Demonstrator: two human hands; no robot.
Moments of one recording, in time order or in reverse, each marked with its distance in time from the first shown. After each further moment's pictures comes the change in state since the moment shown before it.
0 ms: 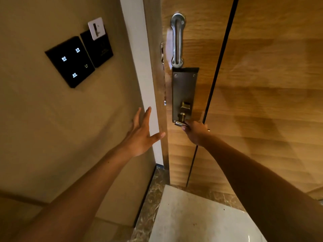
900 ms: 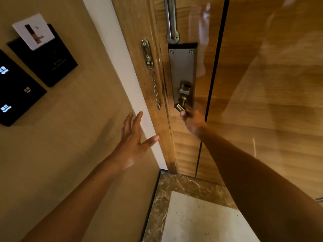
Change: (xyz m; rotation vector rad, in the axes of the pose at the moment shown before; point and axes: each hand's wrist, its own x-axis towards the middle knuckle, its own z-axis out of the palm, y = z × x) left_hand 0.093 -0.009 0.014 -0.137 0.025 -0.058; right_hand 0.134 0.043 0.015 0.586 0.229 0.124
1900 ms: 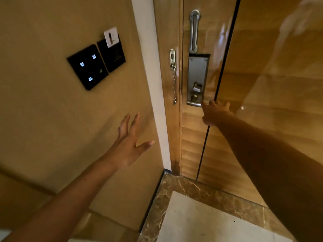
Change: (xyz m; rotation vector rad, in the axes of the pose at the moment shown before) left_hand -0.145 -0.020 -0.042 0.076 0.155 0.064; right_hand -0.075 -0.077 -0.060 -1.283 -0.147 -0.136
